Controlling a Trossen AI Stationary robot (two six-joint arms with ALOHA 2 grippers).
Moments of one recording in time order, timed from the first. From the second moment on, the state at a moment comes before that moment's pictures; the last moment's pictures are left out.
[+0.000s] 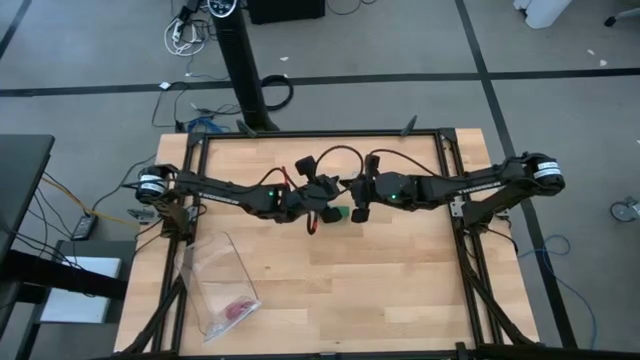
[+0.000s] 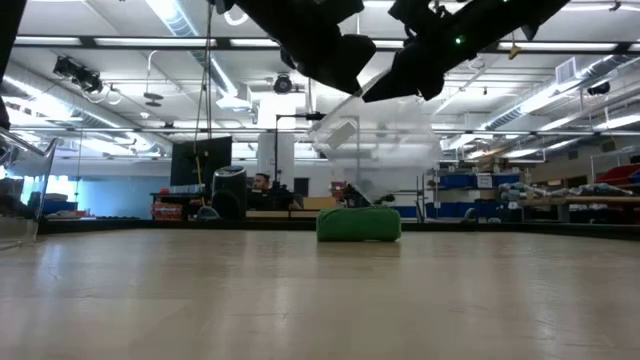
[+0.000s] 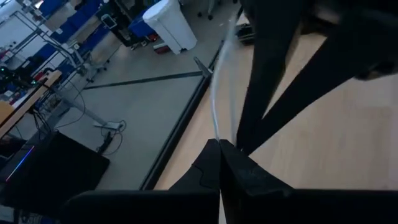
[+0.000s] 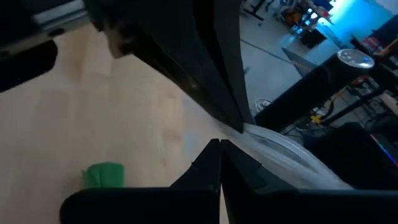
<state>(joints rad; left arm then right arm) -0.05 1.74 1.27 -0.01 -0.77 0.20 0.02 1.34 0.82 0.13 0.48 -0.38</state>
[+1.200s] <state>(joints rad) -0.04 1.74 1.30 -0.08 -0.77 0.21 -0.01 1.34 0.83 0.00 0.56 -0.46</state>
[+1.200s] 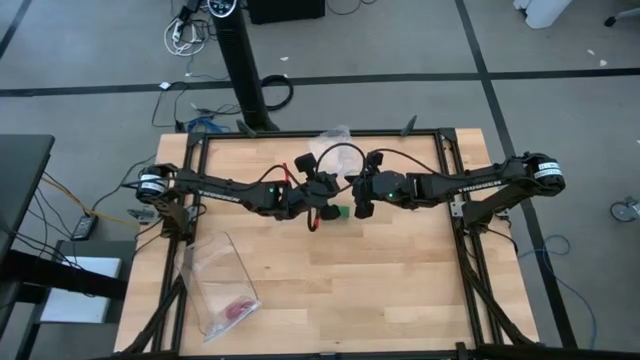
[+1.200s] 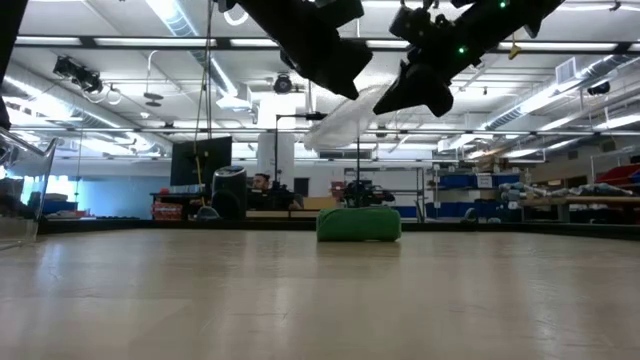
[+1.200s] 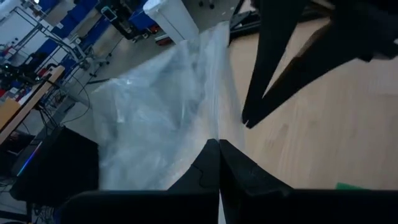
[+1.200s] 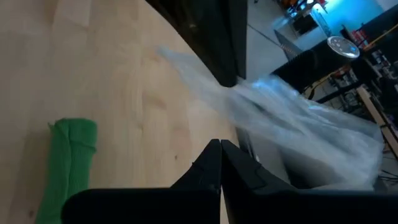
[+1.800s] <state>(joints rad) -0.04 1.74 1.30 -0.18 -0.57 0.23 0.12 0.97 0.83 -0.31 0.45 -0.26</state>
